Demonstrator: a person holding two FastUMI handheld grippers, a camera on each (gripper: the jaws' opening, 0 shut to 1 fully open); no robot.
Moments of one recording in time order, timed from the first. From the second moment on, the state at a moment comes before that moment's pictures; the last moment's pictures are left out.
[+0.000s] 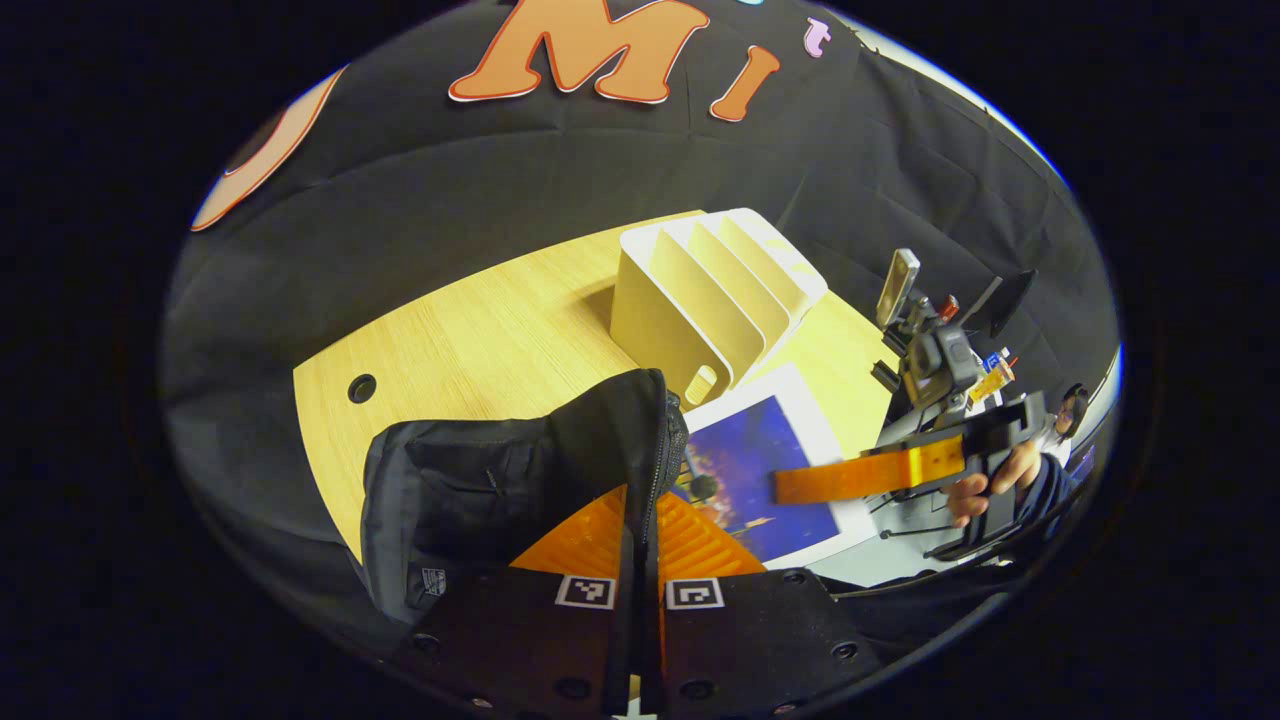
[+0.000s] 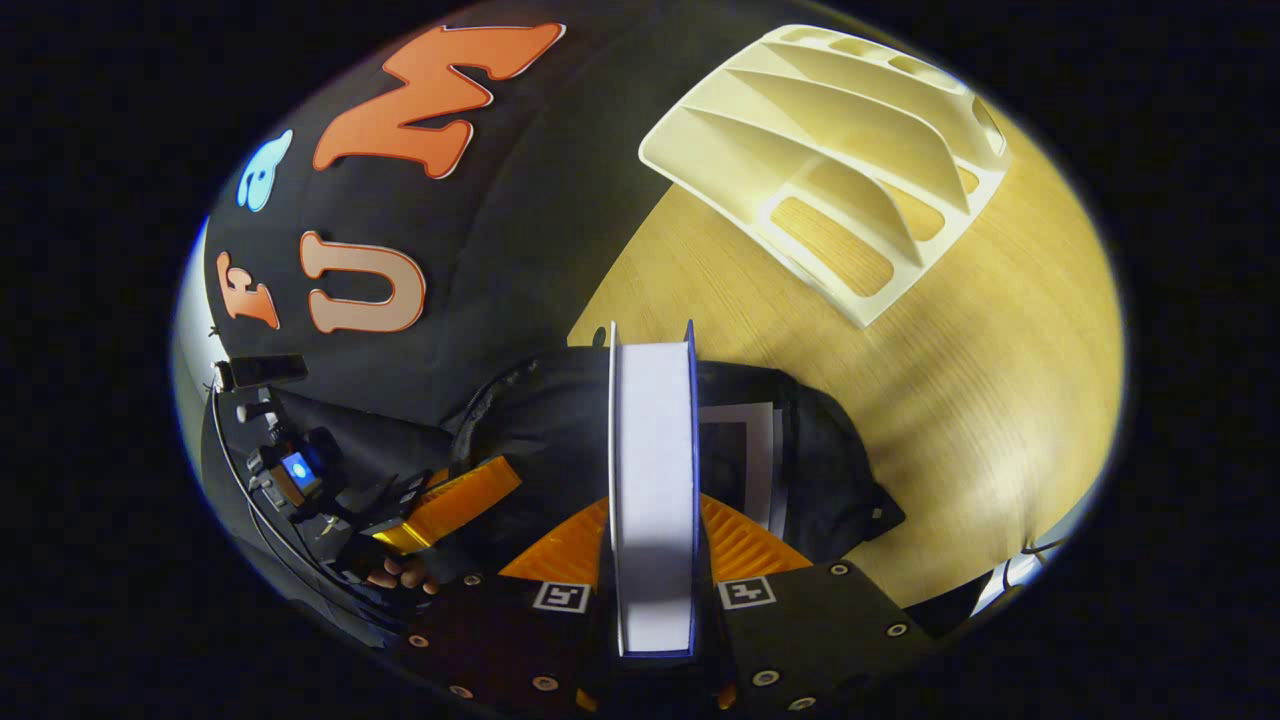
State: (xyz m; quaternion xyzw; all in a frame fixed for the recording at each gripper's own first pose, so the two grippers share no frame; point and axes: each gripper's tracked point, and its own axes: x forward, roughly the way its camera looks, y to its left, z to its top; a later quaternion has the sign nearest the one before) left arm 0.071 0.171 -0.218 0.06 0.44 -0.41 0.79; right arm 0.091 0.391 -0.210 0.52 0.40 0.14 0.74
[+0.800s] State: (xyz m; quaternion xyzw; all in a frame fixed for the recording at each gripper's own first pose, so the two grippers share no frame) left arm 0.056 0.157 -0.206 0.04 0.43 -0.42 0.80; right arm 0.130 0.457 -0.251 0.56 0.39 0.16 0.71
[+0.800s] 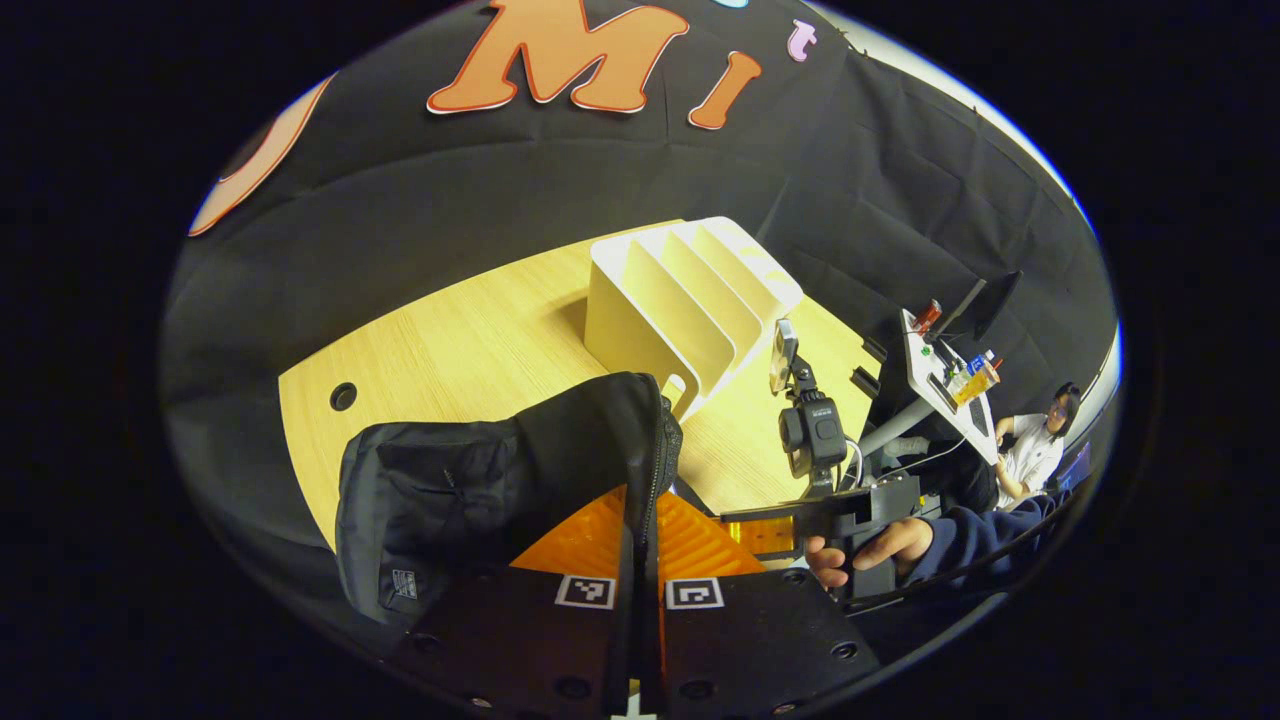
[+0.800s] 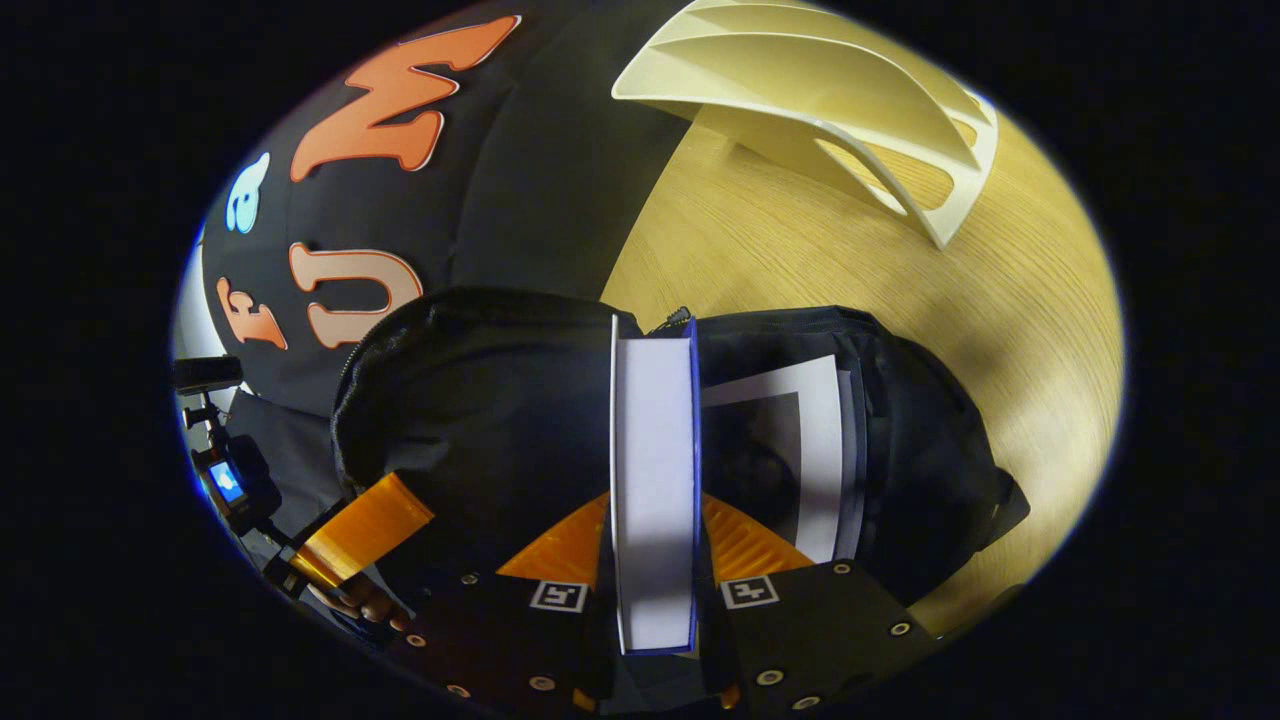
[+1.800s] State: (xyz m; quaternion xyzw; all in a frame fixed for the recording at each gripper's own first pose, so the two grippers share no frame) left arm 0.020 0.113 -0.227 0.04 0.46 -0.33 0.82; right arm 0.107 0.287 -0.252 0.39 0.43 0.14 0.80
